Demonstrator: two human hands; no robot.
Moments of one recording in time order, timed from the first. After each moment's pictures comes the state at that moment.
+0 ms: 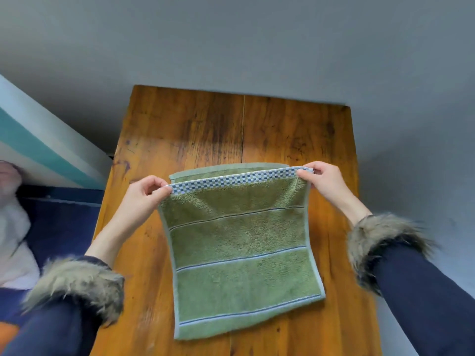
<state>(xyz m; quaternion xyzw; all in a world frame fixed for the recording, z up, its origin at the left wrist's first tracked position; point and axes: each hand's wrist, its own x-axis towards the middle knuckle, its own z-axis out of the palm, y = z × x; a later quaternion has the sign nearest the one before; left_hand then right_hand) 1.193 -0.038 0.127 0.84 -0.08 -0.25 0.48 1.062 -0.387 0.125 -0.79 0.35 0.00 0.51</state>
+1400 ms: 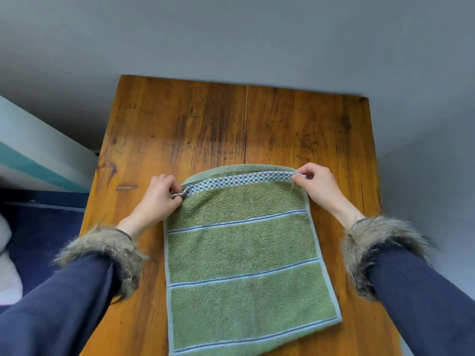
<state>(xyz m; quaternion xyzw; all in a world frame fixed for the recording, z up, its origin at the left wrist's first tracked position) 1.235 -0.073 0.031 0.91 -0.22 -0.23 0.25 1.090 -0.386 0.070 -0.83 0.34 0.05 0.43</state>
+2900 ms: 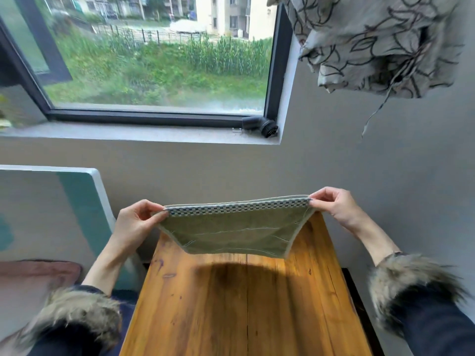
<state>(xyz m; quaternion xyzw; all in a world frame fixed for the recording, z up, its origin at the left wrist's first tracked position) 1.231 -0.005 0.330 0.79 -0.21 -0.02 0.58 1.056 -0.373 0.370 -0.80 0.22 -0.16 0.54</state>
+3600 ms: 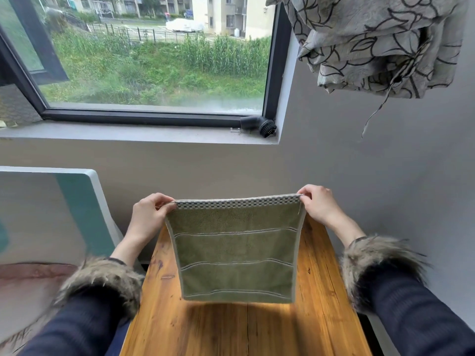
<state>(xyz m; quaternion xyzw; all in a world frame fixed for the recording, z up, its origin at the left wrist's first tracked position) 1.253 -0.036 0.325 0.87 -0.19 0.03 0.45 1.088 -0.359 0.364 -0.91 0.29 -0.11 0.26</state>
